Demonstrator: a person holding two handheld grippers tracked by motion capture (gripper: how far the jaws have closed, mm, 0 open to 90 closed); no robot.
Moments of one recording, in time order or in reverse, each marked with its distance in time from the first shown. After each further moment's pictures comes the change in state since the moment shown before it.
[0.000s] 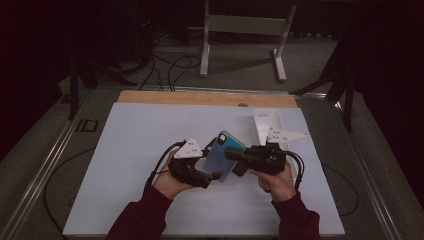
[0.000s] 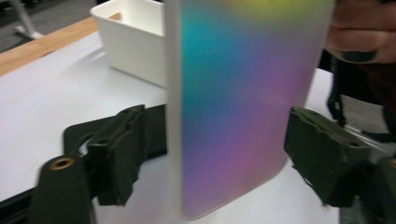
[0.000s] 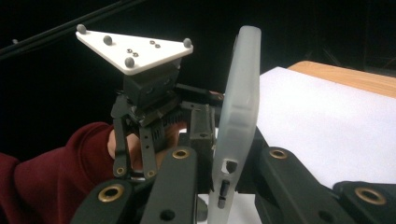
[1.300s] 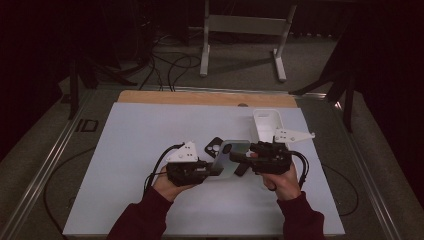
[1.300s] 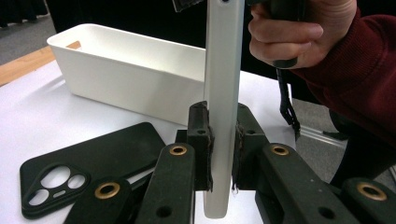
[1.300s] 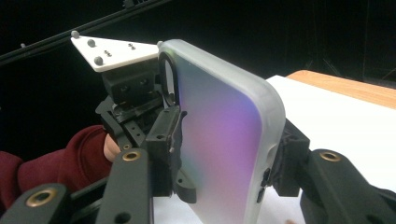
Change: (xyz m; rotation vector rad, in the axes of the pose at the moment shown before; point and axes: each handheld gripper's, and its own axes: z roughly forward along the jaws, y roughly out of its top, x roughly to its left) left arm -0.004 -0.002 -0.010 -0.079 -0.109 0.057; right arm -0.008 -0.002 -0.012 -0.030 0.004 -0.008
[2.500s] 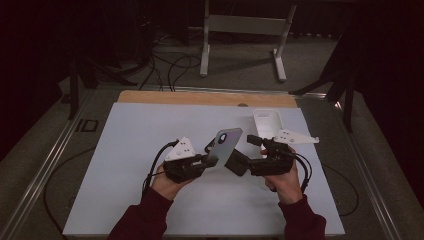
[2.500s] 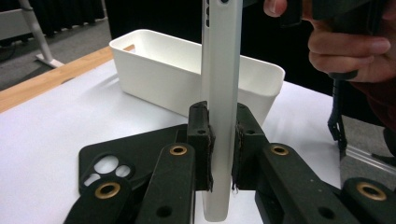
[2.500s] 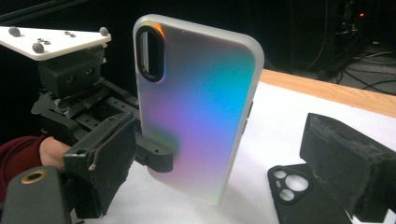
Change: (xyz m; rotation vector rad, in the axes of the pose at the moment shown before) left arm 0.001 0.003 -0.006 -0.021 0.186 -0.043; right arm 0.011 0.002 -0.003 0.010 -0.261 -0.009
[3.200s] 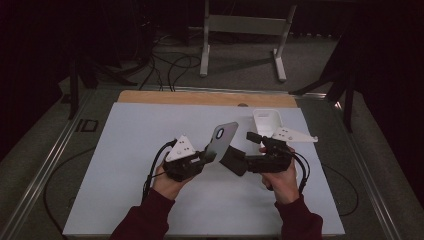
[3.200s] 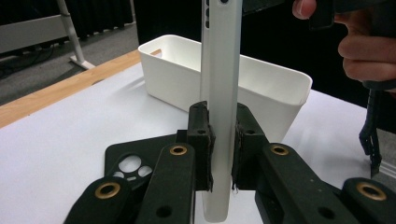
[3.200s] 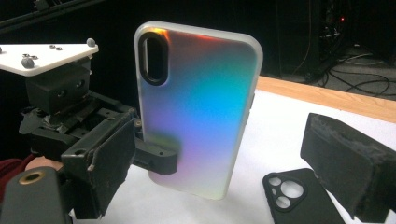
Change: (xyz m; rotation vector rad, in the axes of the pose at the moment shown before) left arm -0.002 0.002 0.001 -0.018 0.105 -0.018; right arm 0.005 0.006 0.005 -0.026 -0.047 0.025
